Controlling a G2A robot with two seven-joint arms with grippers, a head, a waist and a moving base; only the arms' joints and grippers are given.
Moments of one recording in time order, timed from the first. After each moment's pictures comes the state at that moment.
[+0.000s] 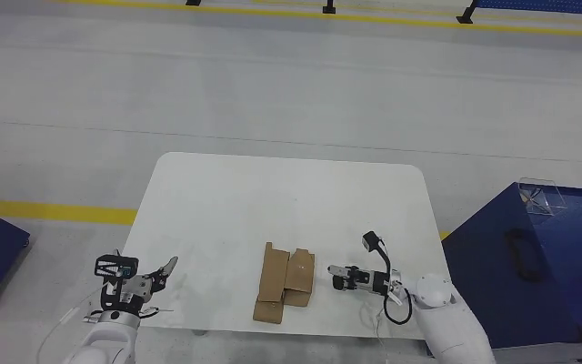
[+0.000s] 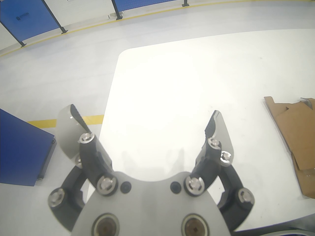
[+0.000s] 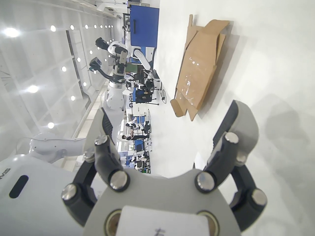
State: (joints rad) left arm 1.73 -1.15 -1.60 -1.80 1.33 0.00 0.00; right arm -1.12 -1.20 1.26 -1.00 0.16 -0.49 1.12
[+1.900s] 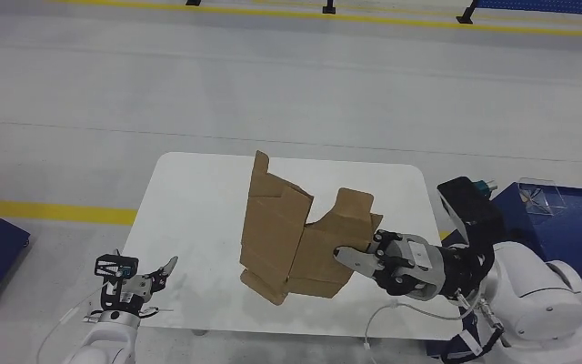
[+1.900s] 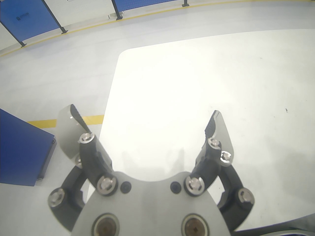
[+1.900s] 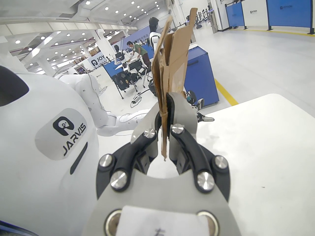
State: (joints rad) left arm 1.73 -1.15 -1.60 -1.80 1.33 0.00 0.00; right arm -1.25 -1.13 1.59 -2.28 0.16 -0.39 1.02
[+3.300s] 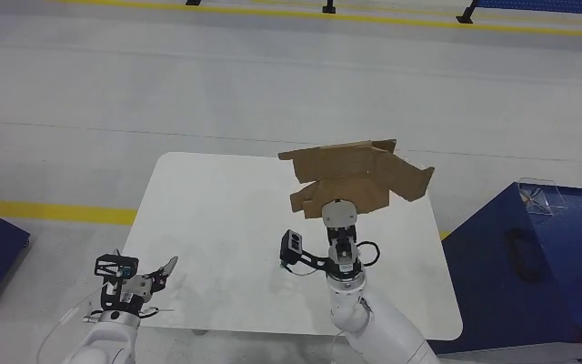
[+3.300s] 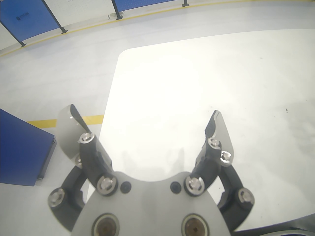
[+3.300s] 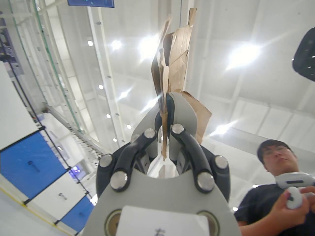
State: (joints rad) left arm 1.73 -1.15 -1.60 -1.80 1.33 0.00 0.00; right arm -1.10 -1.30 0.82 -1.40 2.53 0.81 1.01
